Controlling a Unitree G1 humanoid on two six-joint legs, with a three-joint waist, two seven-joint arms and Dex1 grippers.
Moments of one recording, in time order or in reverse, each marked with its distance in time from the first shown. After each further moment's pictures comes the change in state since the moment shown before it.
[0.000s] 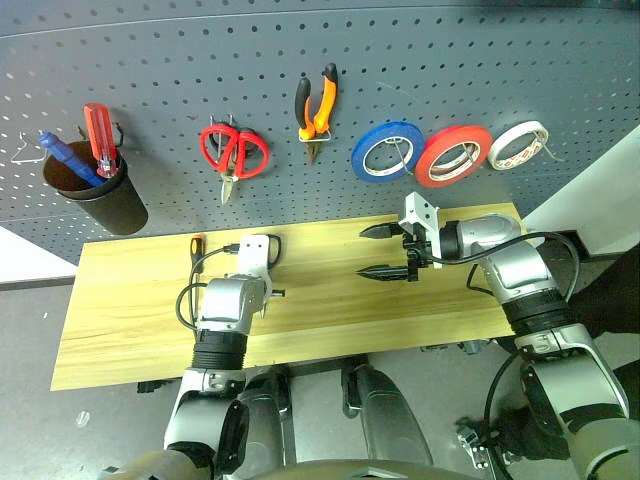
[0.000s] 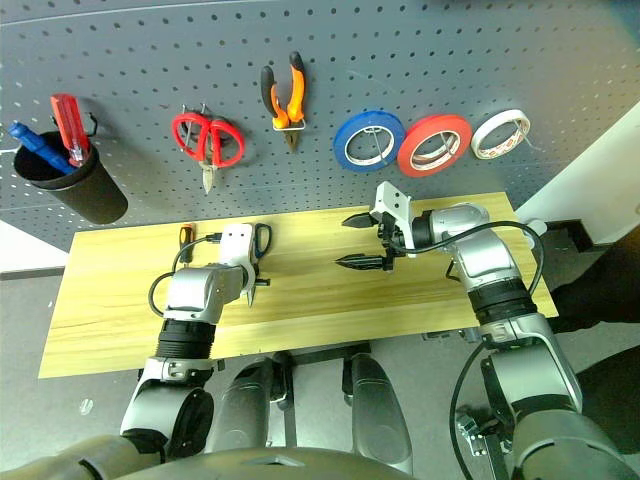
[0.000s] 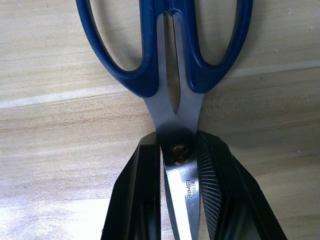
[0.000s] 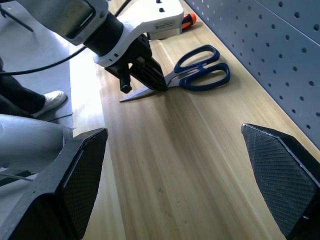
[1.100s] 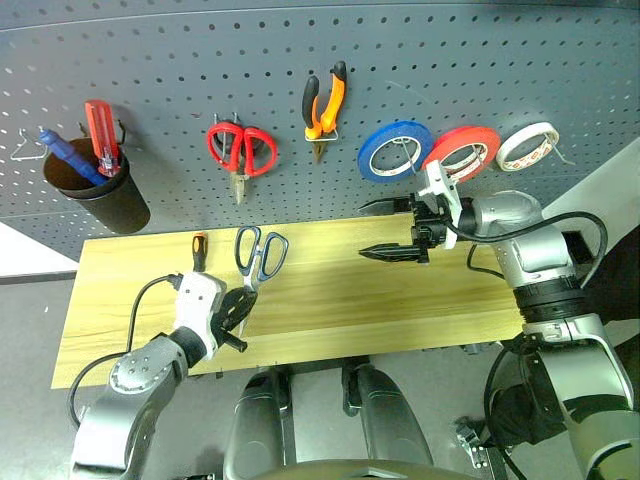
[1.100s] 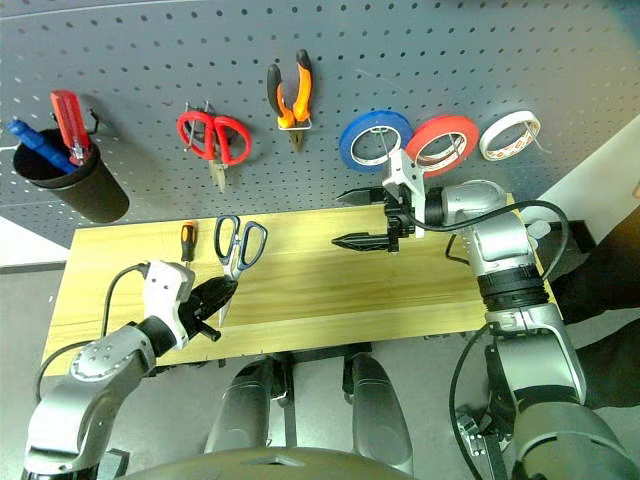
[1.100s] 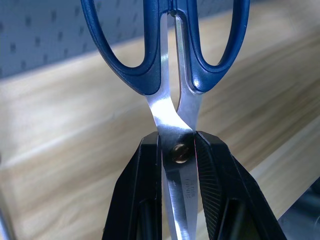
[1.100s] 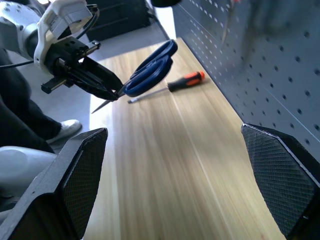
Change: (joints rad) left arm 0.779 0.391 0.020 -0.756 -0.249 -0.642 -0.647; right arm -0.059 -0.019 -0.075 -0.093 0.145 0.079 0.091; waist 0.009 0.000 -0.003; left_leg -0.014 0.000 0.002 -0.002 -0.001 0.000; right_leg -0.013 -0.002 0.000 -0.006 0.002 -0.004
